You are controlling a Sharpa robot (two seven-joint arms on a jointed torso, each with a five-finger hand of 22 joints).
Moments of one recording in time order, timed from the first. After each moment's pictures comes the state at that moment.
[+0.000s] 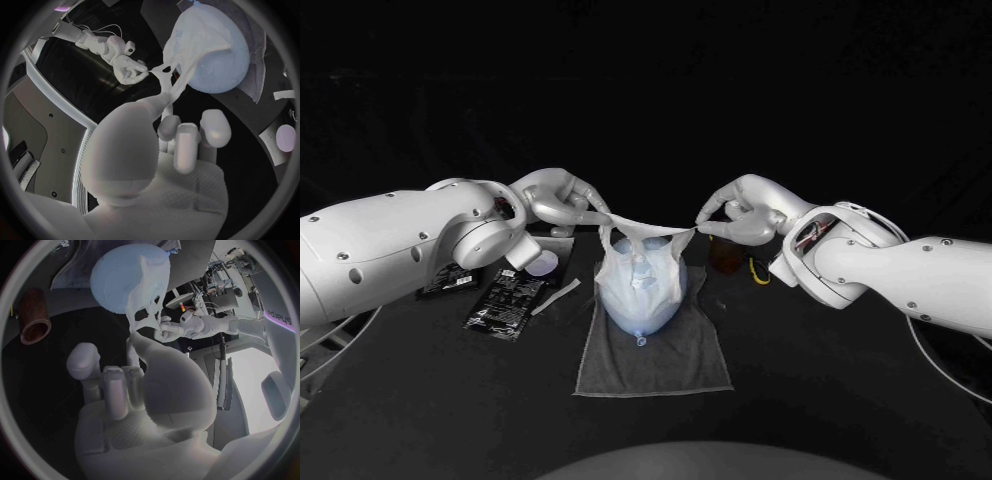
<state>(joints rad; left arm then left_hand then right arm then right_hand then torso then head) 1.36 -0.78 -0.12 1.36 -0.59 -0.02 0.01 1.42 -0.19 0.58 0.13 0.04 0.94 0.08 0.68 0.20 1.26 0.01 1.29 1.06 1.47 -0.06 1.51 1.31 0.10 1.26 0.05 1.33 1.14 1.31 -0.93 -0.19 1.66 -1.12 -0.53 -0.03 1.31 -0.02 0.44 0.01 0.05 1.08 0.06 0.39 0.29 1.46 0.00 1.57 1.31 1.46 -0.05 1.56 1.31 0.10 1.30 0.06 1.01 1.31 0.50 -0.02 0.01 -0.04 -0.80</state>
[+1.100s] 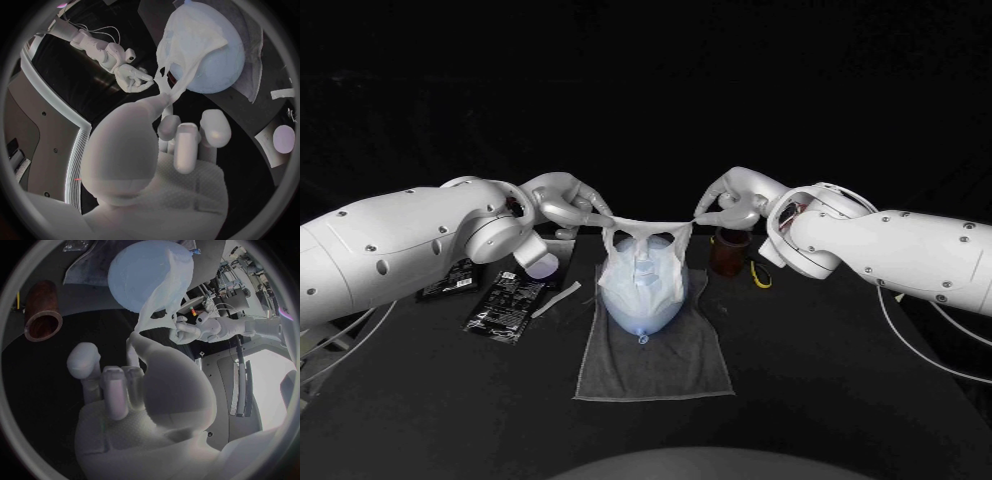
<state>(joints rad) 1.36 -0.71 -0.12 1.27 -0.58 0.02 -0.04 1.41 -0.18 0.59 0.14 0.05 0.94 0.07 0.68 0.20 1.26 0.01 1.29 1.05 1.47 -0.06 1.51 1.31 0.10 1.26 0.05 1.33 1.14 1.33 -0.79 -0.17 1.44 -1.08 -0.39 -0.11 1.31 -0.02 0.44 0.01 0.04 1.07 0.06 0.39 0.29 1.46 0.00 1.57 1.31 1.46 -0.05 1.56 1.31 0.10 1.30 0.06 1.00 1.31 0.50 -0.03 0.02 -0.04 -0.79</state>
